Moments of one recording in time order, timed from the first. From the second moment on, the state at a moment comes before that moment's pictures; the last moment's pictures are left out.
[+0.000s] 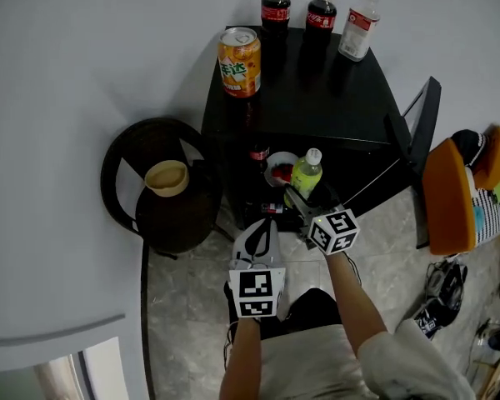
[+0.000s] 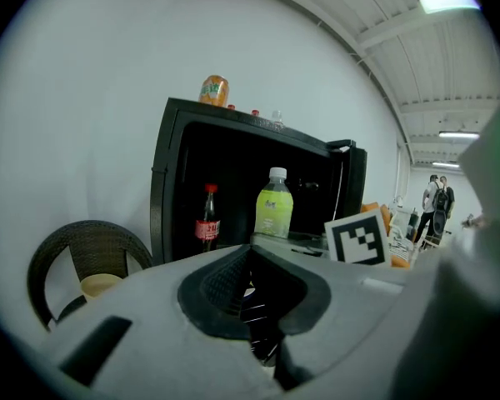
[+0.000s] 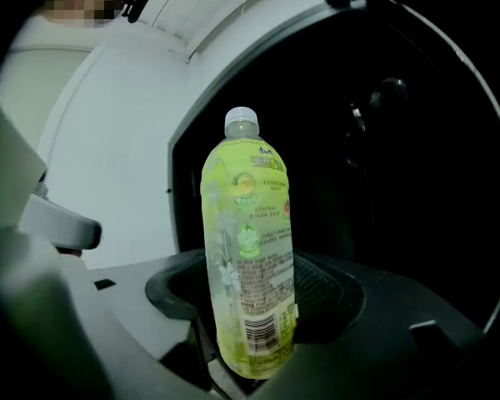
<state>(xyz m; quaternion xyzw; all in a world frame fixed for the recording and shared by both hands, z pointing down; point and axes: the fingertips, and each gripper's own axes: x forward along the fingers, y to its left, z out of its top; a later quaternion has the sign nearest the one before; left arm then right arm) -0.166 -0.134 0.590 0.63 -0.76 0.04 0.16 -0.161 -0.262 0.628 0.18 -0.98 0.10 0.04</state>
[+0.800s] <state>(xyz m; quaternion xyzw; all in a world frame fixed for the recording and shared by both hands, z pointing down) -0.206 -0.150 0.657 0.63 -0.76 0.05 0.16 -0.224 -0.357 0.708 0.23 -0.97 0.05 0.03</state>
